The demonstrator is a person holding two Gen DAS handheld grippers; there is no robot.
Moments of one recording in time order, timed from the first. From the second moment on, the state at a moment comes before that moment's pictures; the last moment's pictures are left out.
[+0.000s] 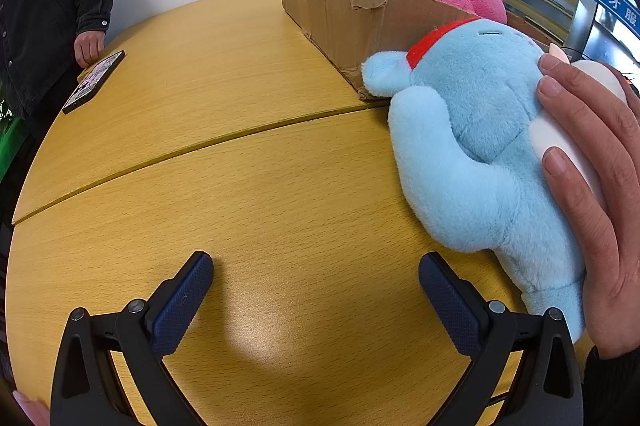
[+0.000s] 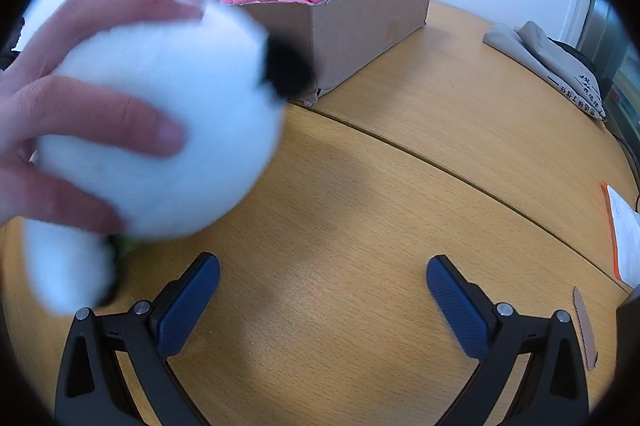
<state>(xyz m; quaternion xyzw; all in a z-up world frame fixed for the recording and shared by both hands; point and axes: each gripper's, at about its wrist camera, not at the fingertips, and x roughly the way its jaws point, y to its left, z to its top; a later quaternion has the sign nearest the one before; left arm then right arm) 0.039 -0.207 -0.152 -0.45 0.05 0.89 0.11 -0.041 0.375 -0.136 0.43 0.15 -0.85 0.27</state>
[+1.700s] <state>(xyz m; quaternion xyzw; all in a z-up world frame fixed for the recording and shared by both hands) 0.041 -0.207 -0.152 -0.45 0.05 0.89 0.10 -0.038 0.376 -0.136 0.43 0.15 -0.85 0.27</state>
